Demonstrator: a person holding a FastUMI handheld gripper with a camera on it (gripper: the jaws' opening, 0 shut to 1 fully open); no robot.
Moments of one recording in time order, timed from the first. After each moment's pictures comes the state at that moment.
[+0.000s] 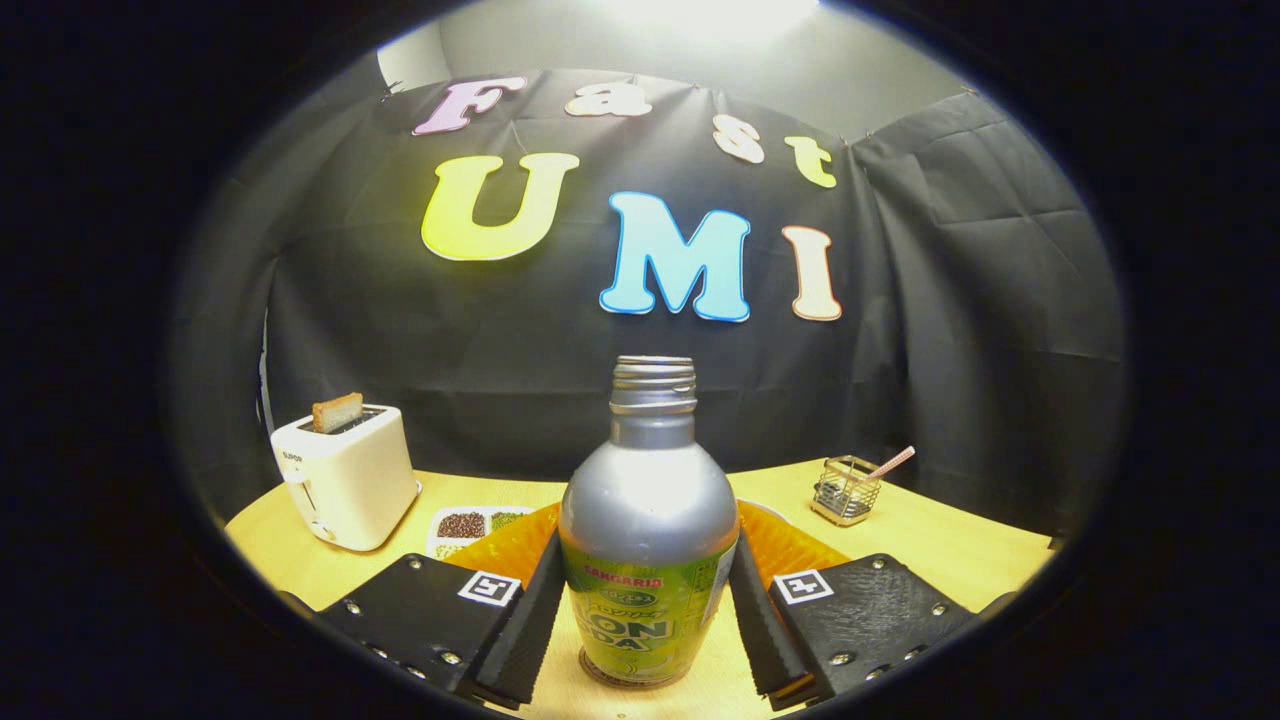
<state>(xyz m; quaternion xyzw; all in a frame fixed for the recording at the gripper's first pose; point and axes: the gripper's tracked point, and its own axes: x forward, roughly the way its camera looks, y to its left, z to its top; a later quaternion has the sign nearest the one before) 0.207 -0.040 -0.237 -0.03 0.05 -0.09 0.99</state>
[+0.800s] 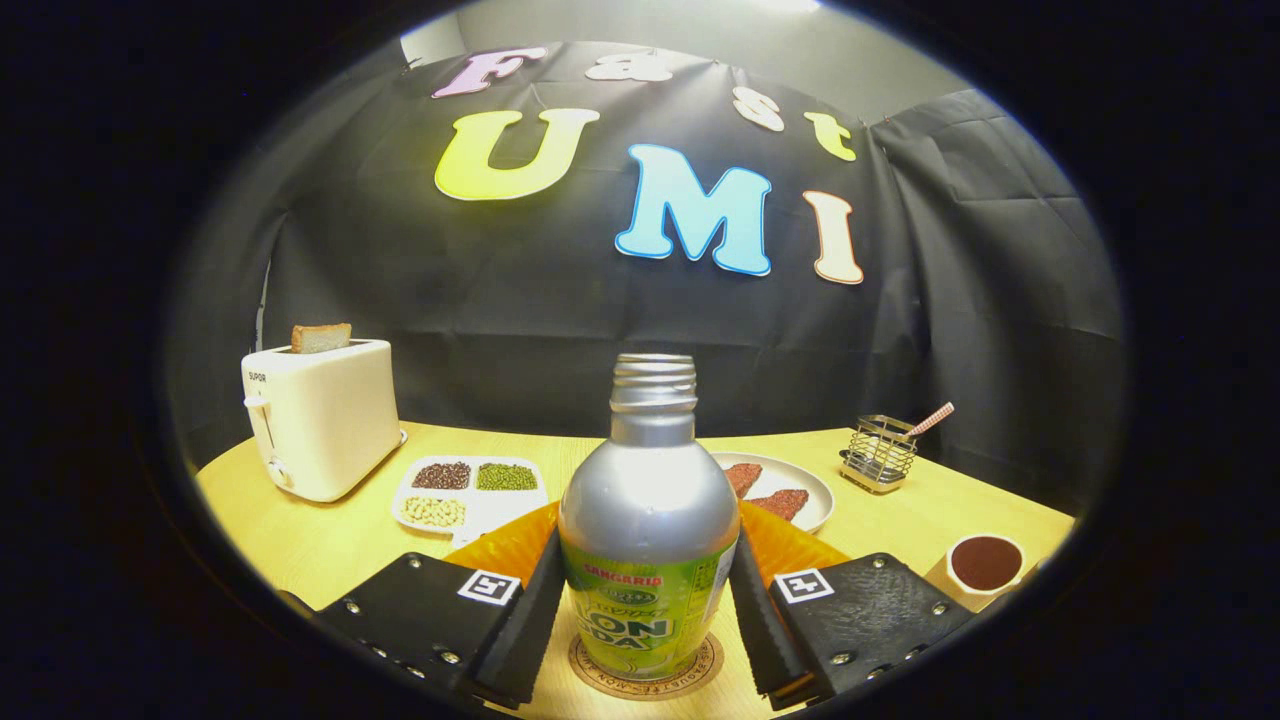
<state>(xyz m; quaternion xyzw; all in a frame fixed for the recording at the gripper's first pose) 0.242 -0.038 -0.305 -0.05 0.07 -0.08 0.99</state>
